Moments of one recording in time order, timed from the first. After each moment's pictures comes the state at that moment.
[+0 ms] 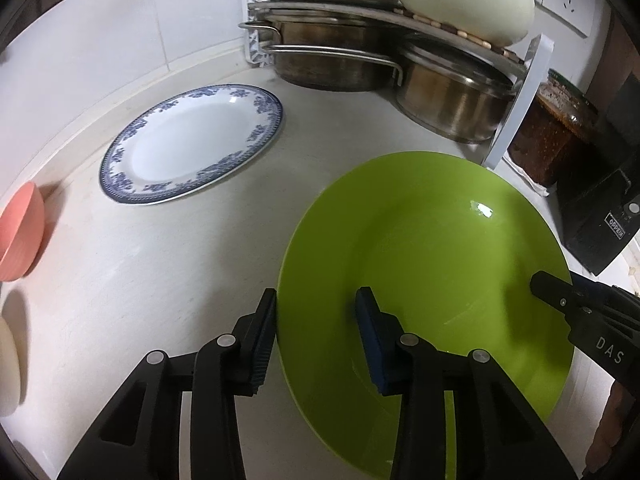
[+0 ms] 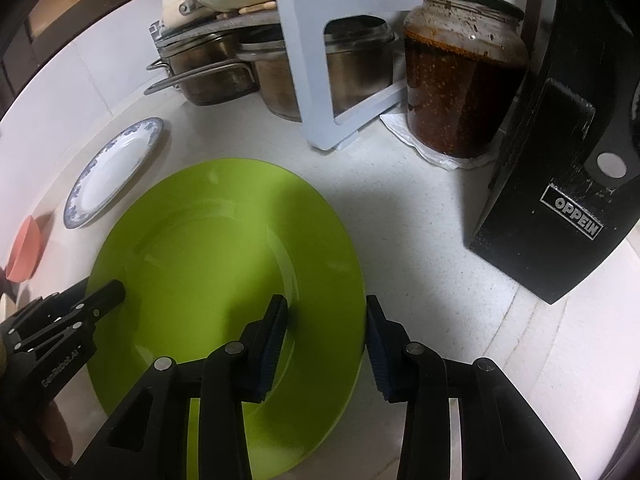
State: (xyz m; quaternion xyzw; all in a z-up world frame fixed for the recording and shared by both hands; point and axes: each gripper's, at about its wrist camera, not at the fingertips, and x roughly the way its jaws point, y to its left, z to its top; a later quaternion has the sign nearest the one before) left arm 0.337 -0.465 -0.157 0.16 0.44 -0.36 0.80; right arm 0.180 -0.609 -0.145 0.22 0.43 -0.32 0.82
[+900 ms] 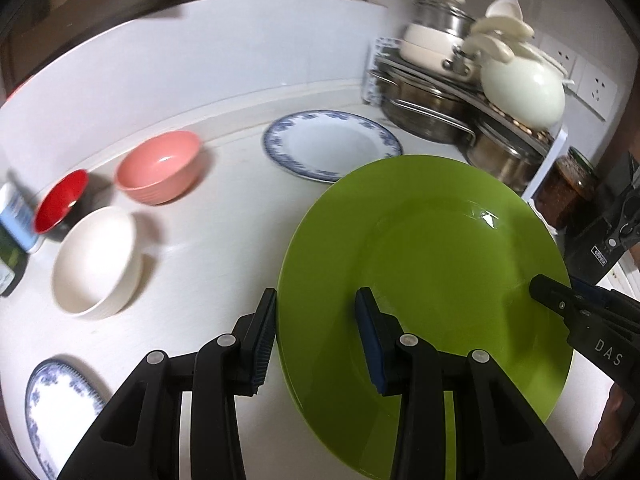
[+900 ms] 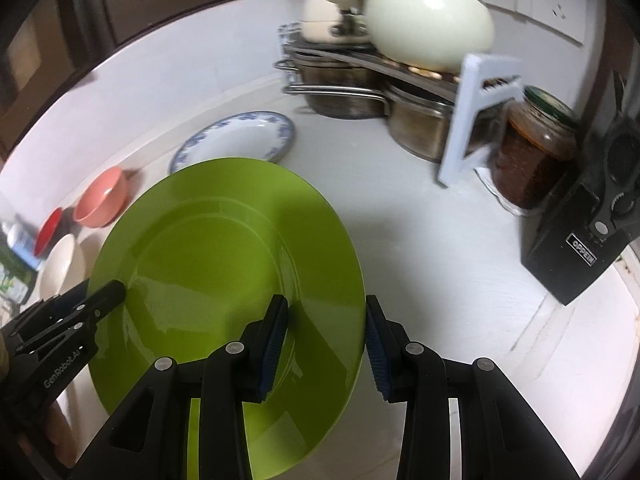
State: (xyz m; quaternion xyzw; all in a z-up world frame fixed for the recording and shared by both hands) left arm 0.321 -0.291 -0.094 0.09 0.42 -0.27 0.86; right arm 0.202 -0.484 -0.080 0.15 0.42 -0.24 0.86
